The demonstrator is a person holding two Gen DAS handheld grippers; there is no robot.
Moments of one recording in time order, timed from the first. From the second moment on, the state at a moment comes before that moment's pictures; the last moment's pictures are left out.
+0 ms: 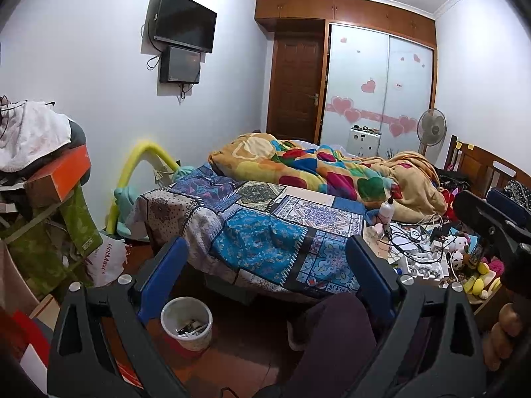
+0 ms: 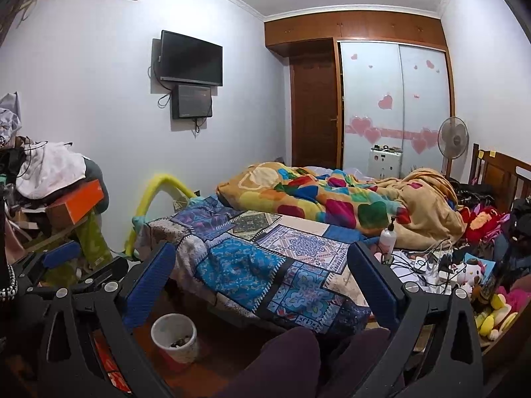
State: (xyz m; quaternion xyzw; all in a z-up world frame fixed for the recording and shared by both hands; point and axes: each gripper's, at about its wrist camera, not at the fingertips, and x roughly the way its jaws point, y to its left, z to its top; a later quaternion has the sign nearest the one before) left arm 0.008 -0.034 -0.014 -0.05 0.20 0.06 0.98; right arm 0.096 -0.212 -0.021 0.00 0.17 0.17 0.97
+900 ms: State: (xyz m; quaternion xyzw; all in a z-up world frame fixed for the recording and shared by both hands) left arm 0.005 -0.035 -0.005 -0.05 0.19 0.07 0.98; right arm 0.095 -0.208 -0.017 -0.01 0.16 0.18 0.97
